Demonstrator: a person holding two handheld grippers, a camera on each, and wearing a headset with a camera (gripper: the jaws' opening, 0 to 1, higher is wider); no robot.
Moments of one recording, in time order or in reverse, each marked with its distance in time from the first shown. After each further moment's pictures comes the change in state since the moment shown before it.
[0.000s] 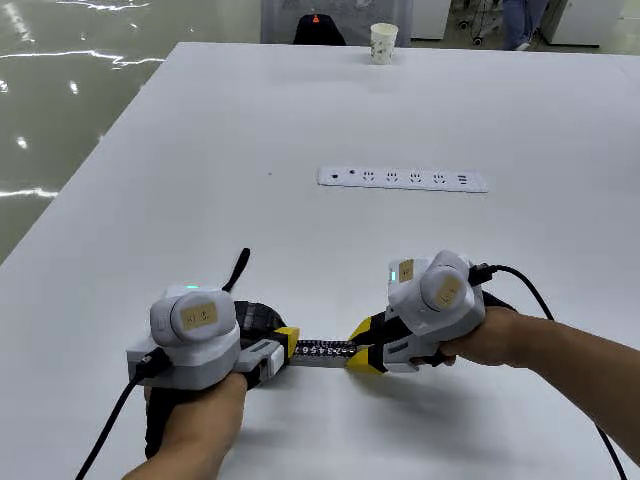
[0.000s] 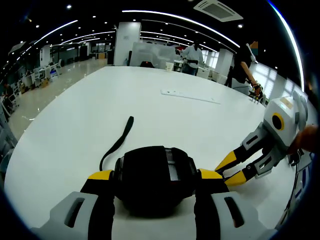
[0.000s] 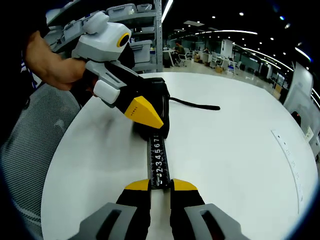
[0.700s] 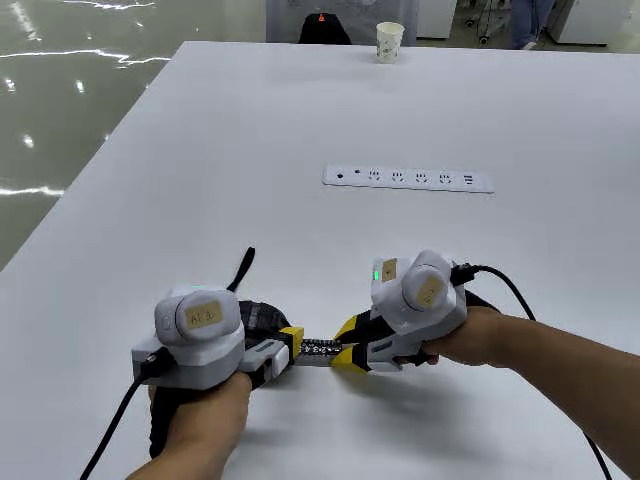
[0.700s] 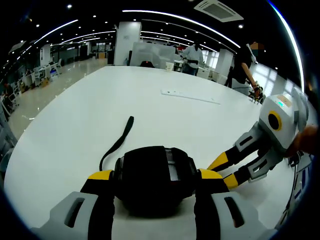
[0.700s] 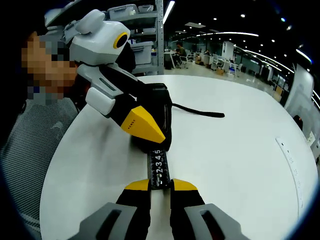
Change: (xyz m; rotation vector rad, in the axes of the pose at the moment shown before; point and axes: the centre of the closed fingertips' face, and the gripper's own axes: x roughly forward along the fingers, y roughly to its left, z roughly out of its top) left arm 0.001 0.001 -0.001 -0.005 0.001 -0.001; right arm 0.018 0.000 0.016 -0.011 -0.013 0.004
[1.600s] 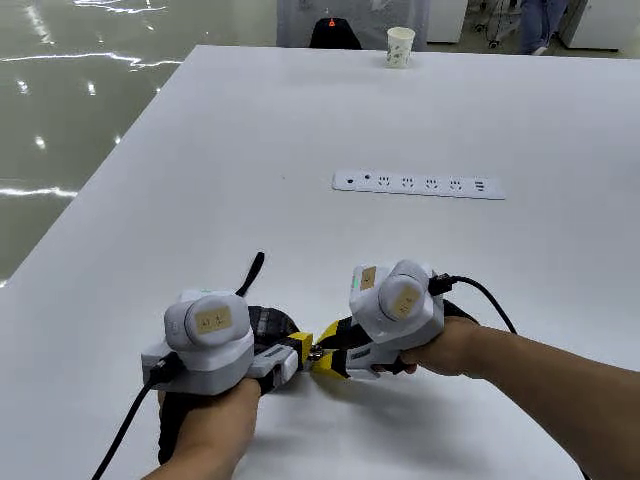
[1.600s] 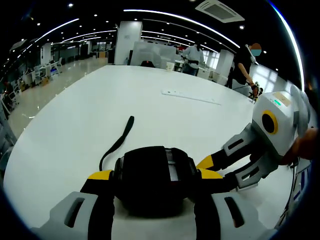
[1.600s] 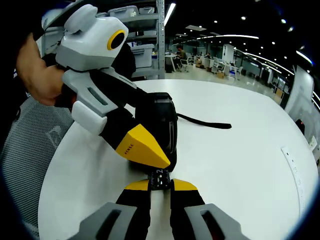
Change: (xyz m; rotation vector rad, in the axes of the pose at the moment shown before) left arm 0.000 0.001 0.000 -0.011 0.003 -0.003; right arm 0.024 0.002 0.024 -0.007 -0.033 0.000
